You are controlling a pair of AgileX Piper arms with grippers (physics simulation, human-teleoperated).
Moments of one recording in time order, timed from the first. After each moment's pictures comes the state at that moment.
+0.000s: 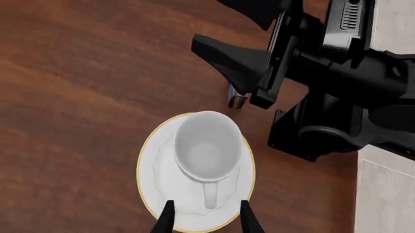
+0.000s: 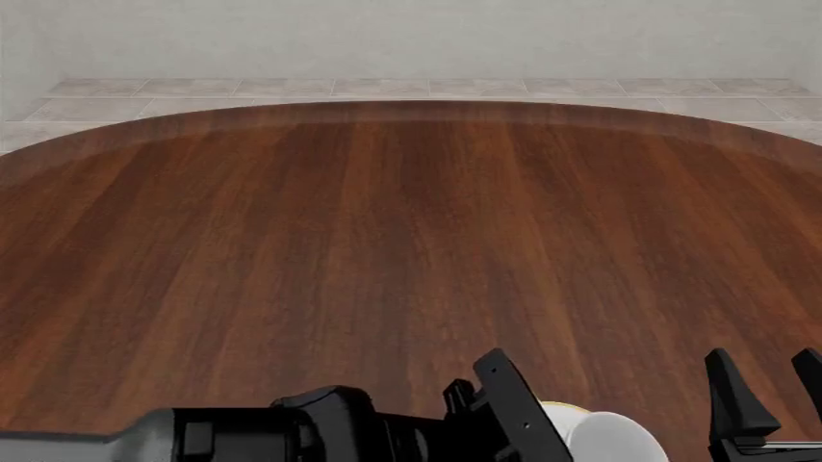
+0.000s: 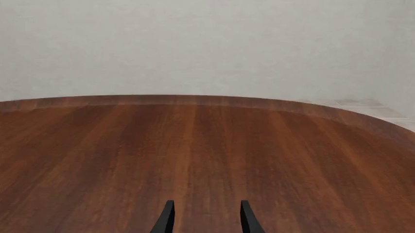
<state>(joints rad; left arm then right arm) -1.29 1.57 -0.97 0.19 -0.09 0.00 0.01 0.00 -0.01 0.00</state>
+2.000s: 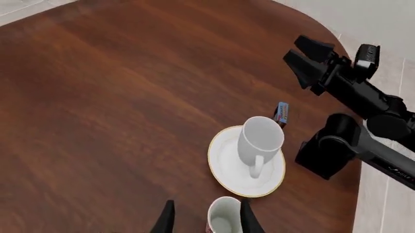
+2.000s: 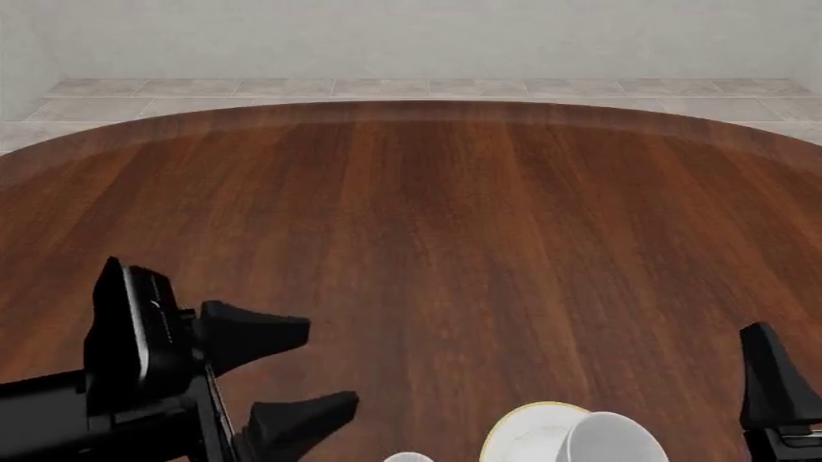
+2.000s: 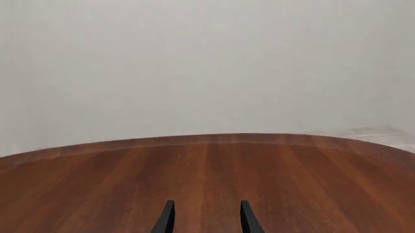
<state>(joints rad) -1.02 0.76 -0.67 0.39 -0.11 0.02 0.00 -0.07 -0.10 0.08</state>
